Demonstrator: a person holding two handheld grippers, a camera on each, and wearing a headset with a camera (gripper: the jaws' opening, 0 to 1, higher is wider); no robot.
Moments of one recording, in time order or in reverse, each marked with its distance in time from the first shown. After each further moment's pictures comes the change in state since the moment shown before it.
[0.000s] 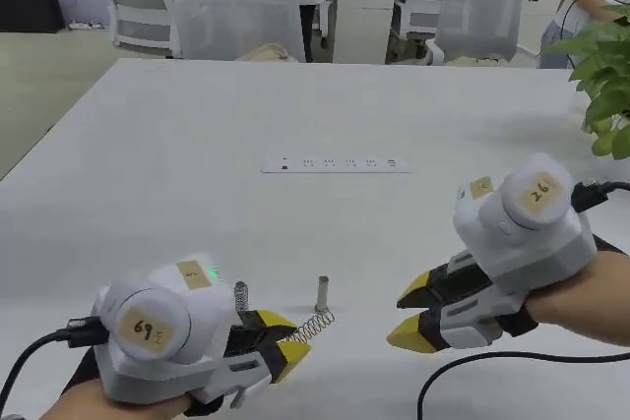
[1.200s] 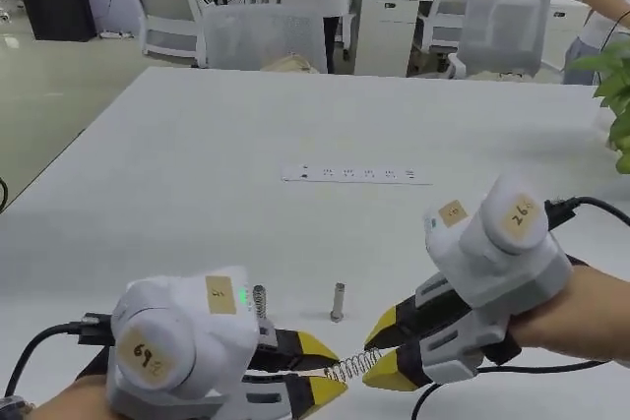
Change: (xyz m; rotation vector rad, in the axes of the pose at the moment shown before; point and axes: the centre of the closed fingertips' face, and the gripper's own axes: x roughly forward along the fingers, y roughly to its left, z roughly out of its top) left arm -0.011 -0.048 0.018 0.190 -0.023 -0.184; right arm 0.020 0.049 0.010 -0.150 0.009 0.208
